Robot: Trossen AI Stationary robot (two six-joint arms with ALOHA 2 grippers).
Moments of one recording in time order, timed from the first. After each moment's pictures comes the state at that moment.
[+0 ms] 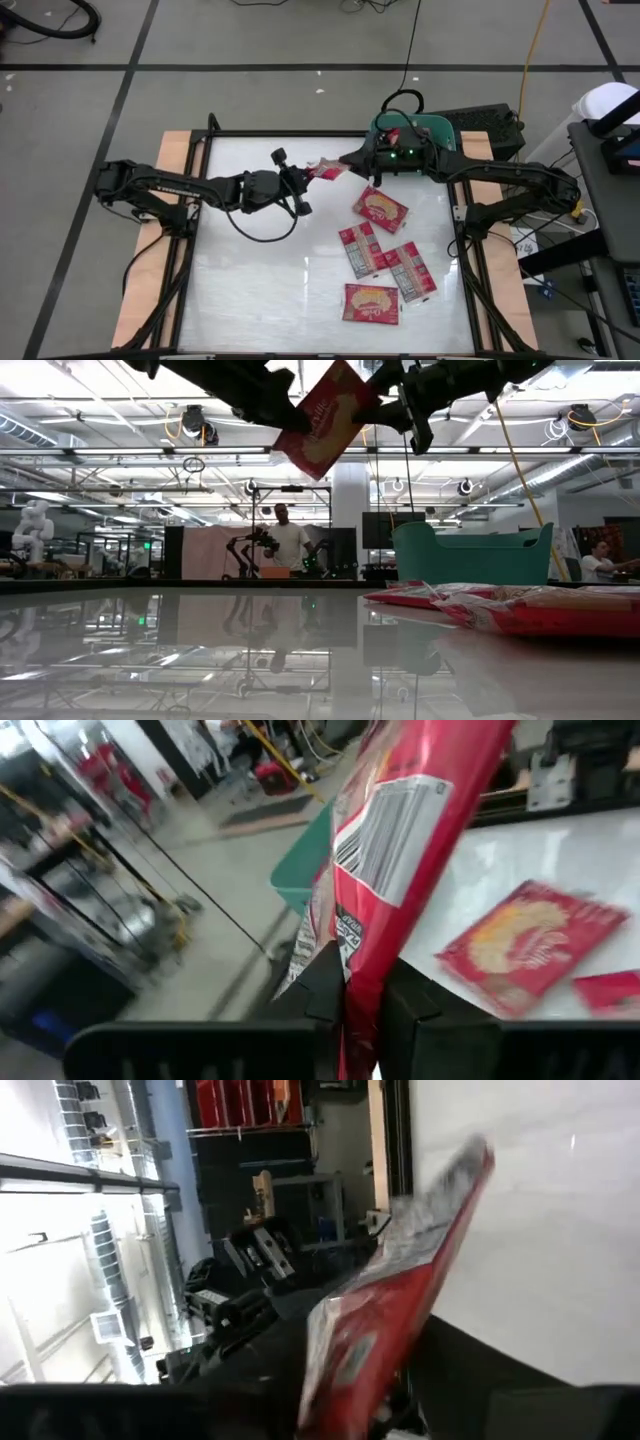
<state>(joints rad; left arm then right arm) 0.00 1.41 0.93 0.20 -0.55 0.26 -0.35 1.24 0.89 0.14 -0.24 1.60</state>
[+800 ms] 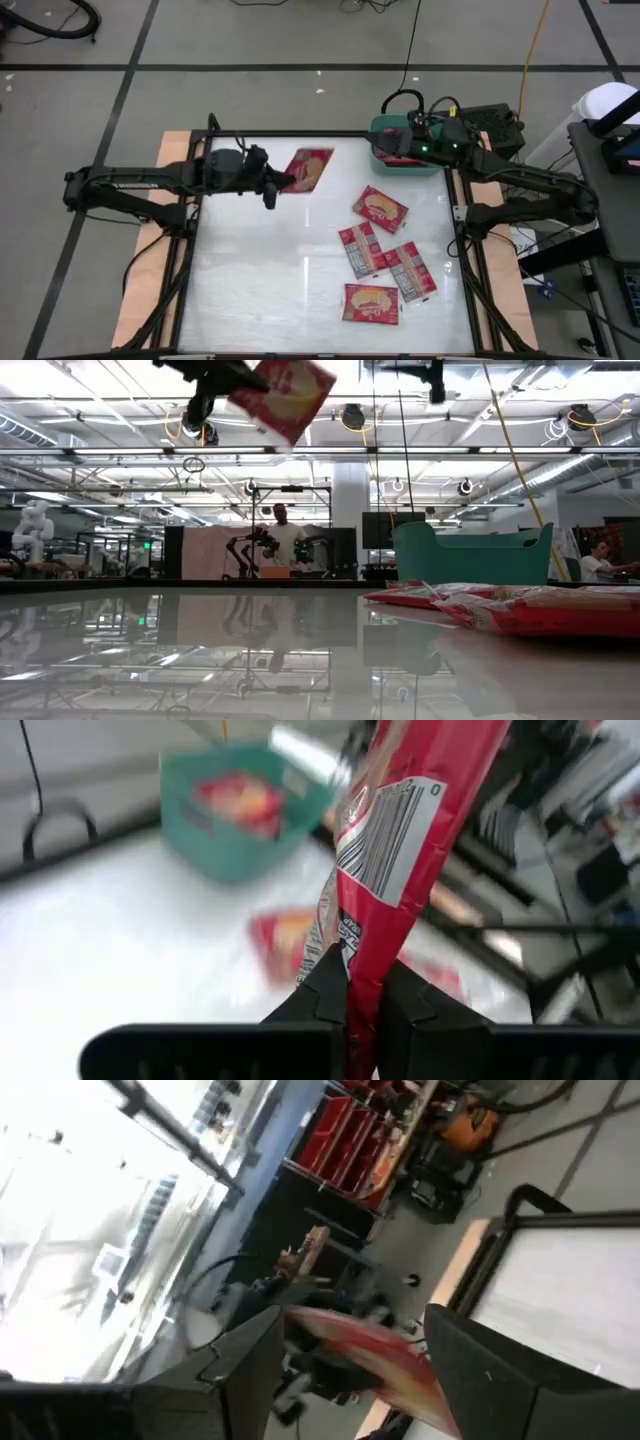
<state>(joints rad) 0.11 1.08 0.93 -0.19 -0.10 -0.56 -0.34 1.02 0.93 0.14 -0.09 1.09</state>
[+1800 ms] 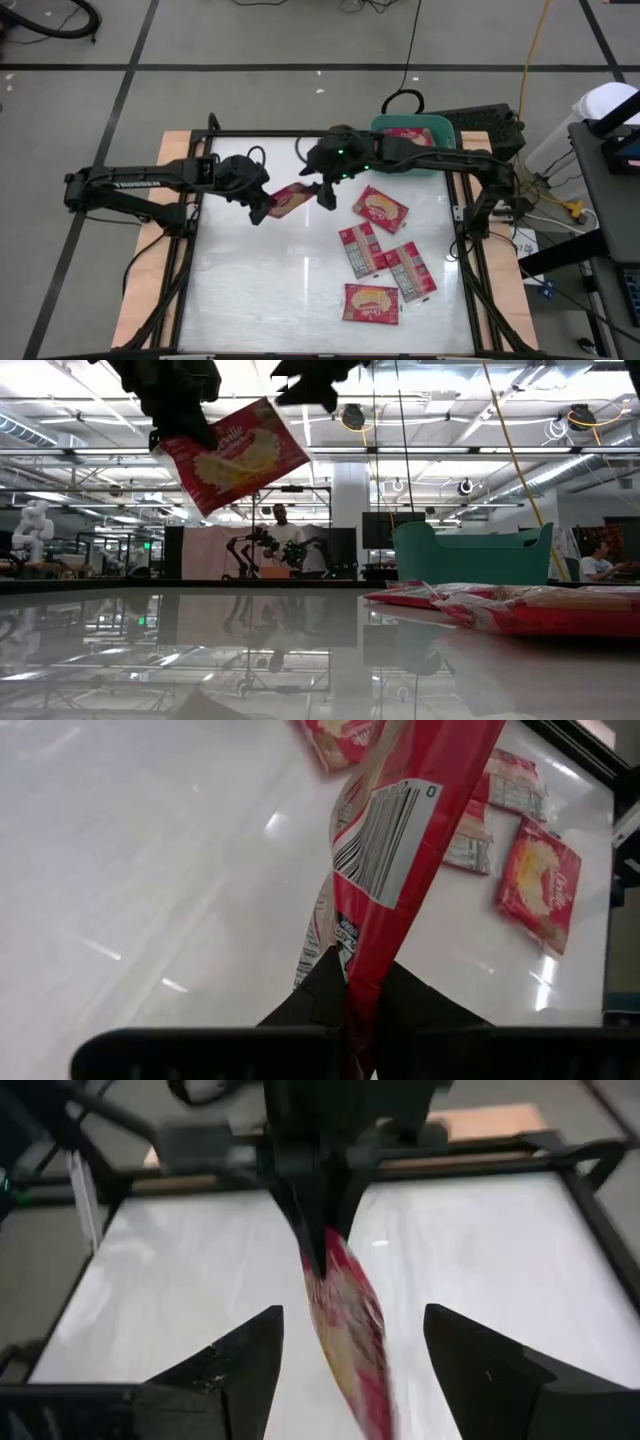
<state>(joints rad) 0.15 1.09 0.93 -0.64 0.11 -0.45 -0.16 1.76 1.70 -0.54 -0.23 0.00</state>
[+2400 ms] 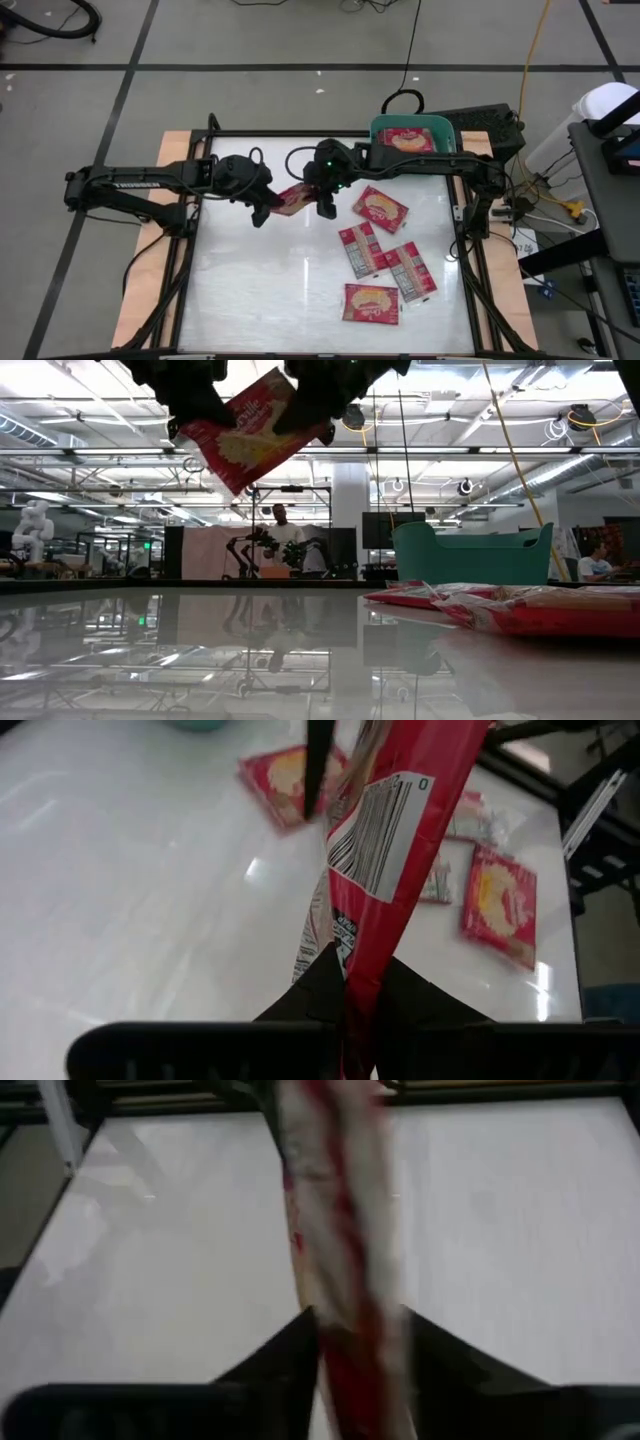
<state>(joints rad) 0.11 1.09 0.93 -0.49 0.10 -0.37 -0.16 1.82 1.62 -0.54 -0.25 -0.07</state>
